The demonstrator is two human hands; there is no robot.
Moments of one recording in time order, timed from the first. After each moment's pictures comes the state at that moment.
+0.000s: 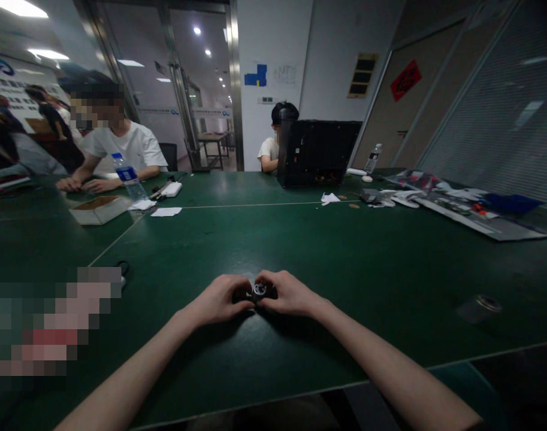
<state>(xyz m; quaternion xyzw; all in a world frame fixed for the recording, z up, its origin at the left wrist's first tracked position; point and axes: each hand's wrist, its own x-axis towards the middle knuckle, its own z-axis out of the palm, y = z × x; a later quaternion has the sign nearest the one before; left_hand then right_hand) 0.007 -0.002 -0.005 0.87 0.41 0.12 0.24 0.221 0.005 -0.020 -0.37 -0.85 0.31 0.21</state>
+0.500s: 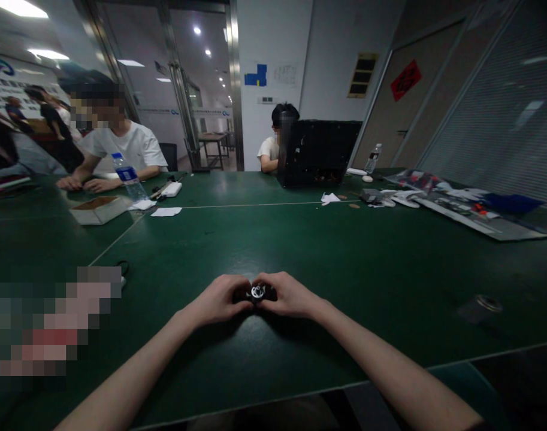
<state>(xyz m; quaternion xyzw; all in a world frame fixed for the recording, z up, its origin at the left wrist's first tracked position) 0.006 -0.001 -0.008 0.88 0.39 0.12 0.23 0.219 0.004 -0.020 -0.34 -0.87 0.29 0.22</state>
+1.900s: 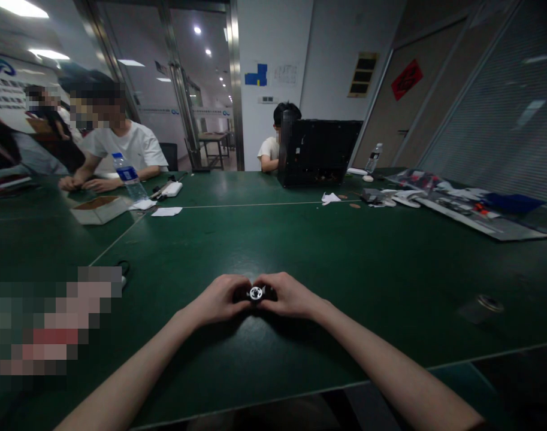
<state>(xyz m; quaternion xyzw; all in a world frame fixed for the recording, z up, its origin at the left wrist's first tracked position) 0.008 -0.002 -0.003 0.88 0.40 0.11 0.24 0.219 0.003 -0.016 -0.34 -0.87 0.29 0.20</state>
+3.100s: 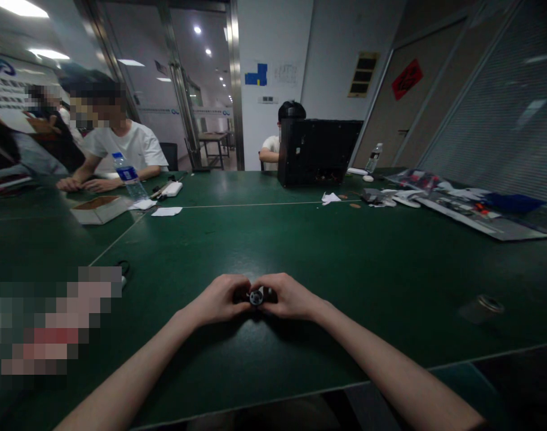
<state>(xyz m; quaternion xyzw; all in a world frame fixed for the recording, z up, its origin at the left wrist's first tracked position) 0.008 -0.001 -0.007 0.88 0.40 0.12 0.22 0.218 0.002 -0.020 -0.29 -0.89 0.27 0.23</state>
